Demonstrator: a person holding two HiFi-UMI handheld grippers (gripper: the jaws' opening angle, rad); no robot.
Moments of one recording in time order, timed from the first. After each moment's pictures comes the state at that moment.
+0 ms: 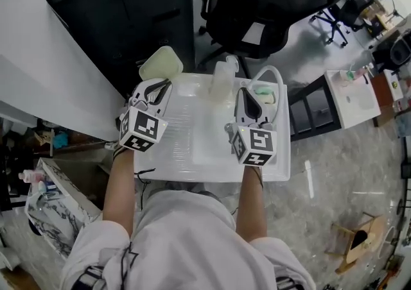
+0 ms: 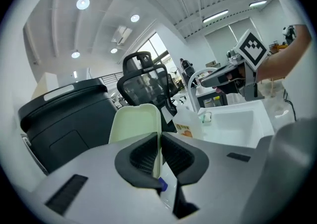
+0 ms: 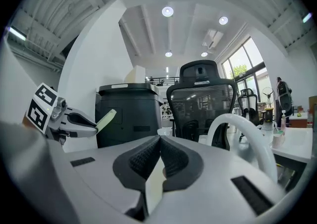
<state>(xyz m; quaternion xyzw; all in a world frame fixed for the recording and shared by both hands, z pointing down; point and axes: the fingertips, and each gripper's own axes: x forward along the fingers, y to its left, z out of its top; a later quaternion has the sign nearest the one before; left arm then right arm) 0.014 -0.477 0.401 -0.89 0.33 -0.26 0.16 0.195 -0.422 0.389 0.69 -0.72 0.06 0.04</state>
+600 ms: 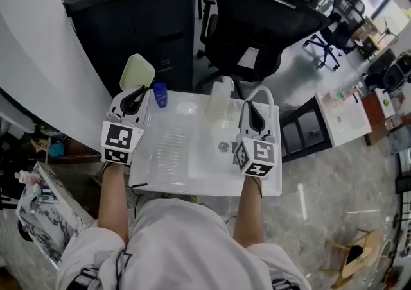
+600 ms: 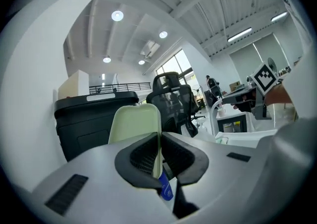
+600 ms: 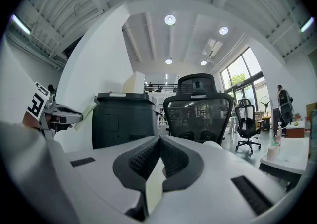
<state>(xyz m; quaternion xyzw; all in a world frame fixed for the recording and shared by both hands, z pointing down) -0.058 -0.473 0.327 -0.89 0.43 -0.13 0.11 0.207 -0.408 0.340 0.70 -0.71 0.02 0.02</state>
